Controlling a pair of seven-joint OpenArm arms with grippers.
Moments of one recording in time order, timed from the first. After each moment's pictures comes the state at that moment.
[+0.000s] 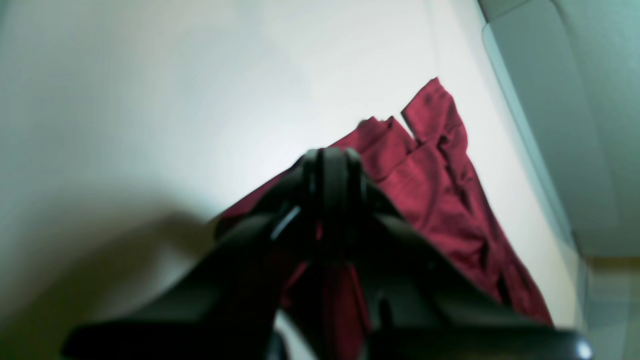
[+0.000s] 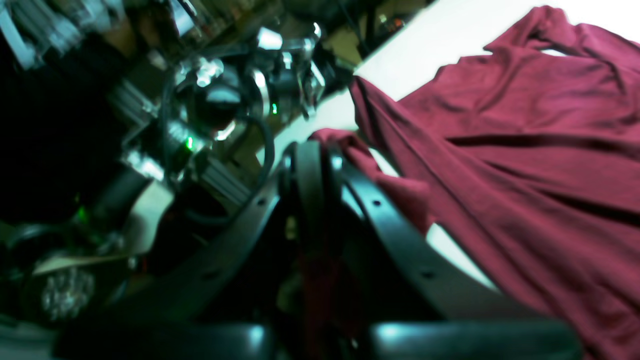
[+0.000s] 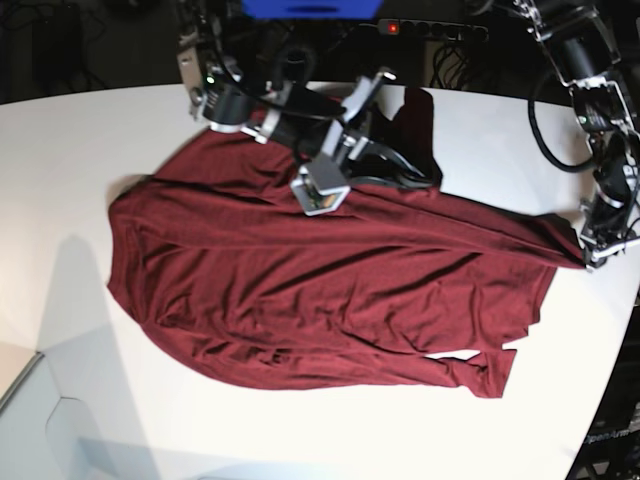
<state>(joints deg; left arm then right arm) -0.9 -17.9 -31.6 75.1 -53.1 2.4 29.3 -17.2 -8.0 -16.2 107.8 32.7 39.1 -37.9</state>
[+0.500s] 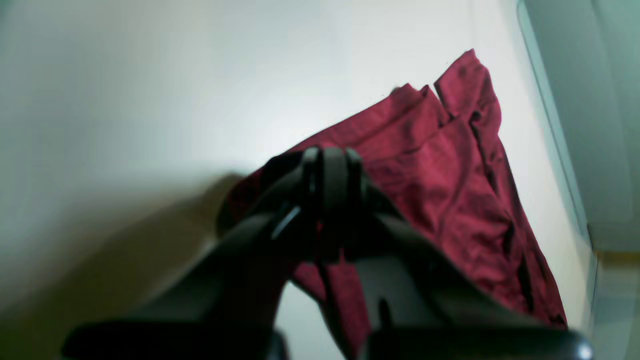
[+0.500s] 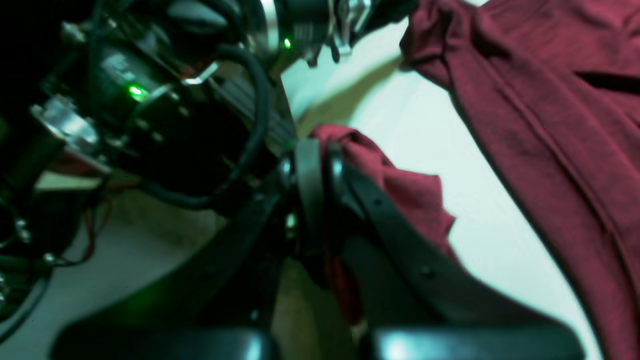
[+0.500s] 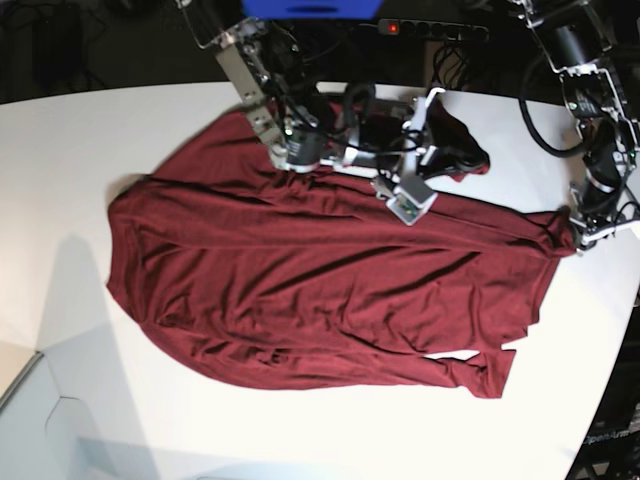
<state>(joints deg) 0.8 -16.2 -31.7 75.1 -53.1 2.6 29.3 -1.3 -8.4 -28.1 85.9 32.1 39.0 -37.9</state>
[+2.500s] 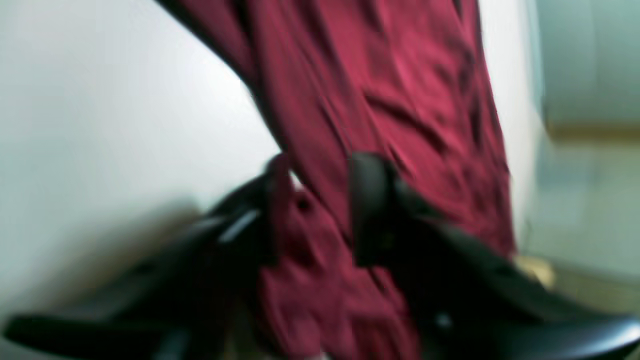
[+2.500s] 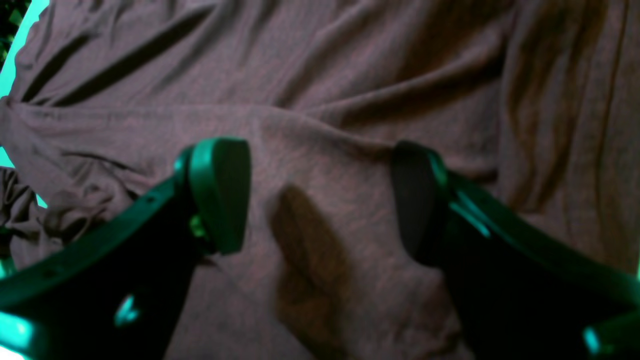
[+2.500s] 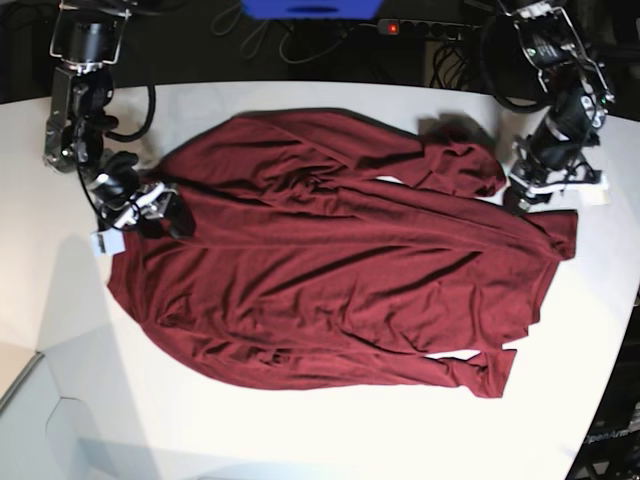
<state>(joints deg) 12.2 -2.6 -35.1 97.1 -52.8 2.0 53.4 -1.8 13.0 17.3 71.8 32.8 39.0 -32.2</state>
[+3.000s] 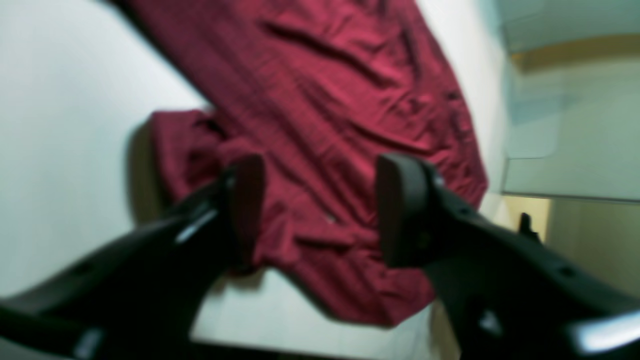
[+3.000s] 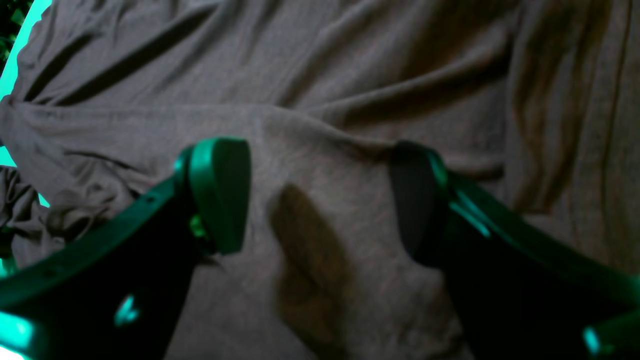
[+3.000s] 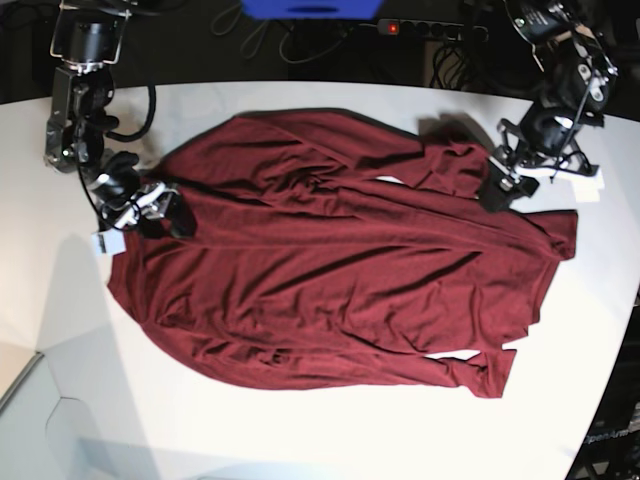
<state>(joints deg) 18.9 1.5 -34.5 114.2 -52.2 2.0 61.8 -1.8 13.1 17.1 71.8 33.0 39.0 -32.2</state>
